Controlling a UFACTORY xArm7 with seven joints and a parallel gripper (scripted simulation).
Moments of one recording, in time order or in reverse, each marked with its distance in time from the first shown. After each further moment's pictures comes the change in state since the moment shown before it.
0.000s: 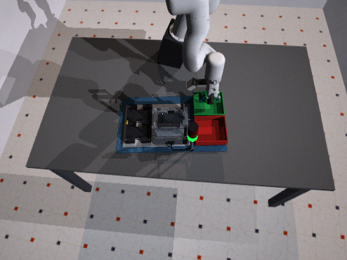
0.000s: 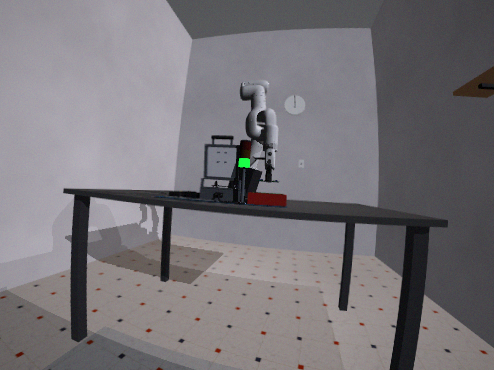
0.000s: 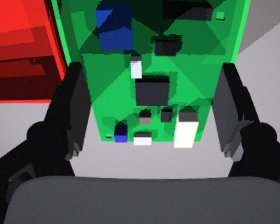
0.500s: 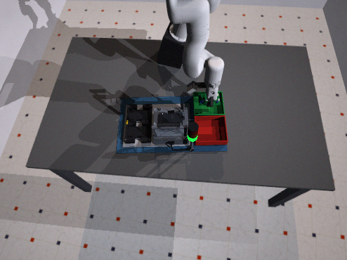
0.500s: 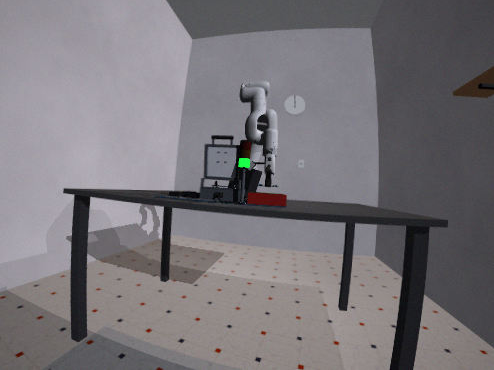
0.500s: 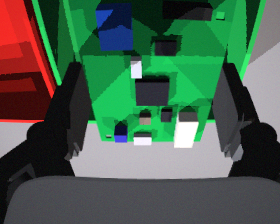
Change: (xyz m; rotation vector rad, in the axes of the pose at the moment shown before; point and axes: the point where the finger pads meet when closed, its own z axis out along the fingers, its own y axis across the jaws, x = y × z) arm 0.000 0.001 0.026 -0.010 -0.001 -0.001
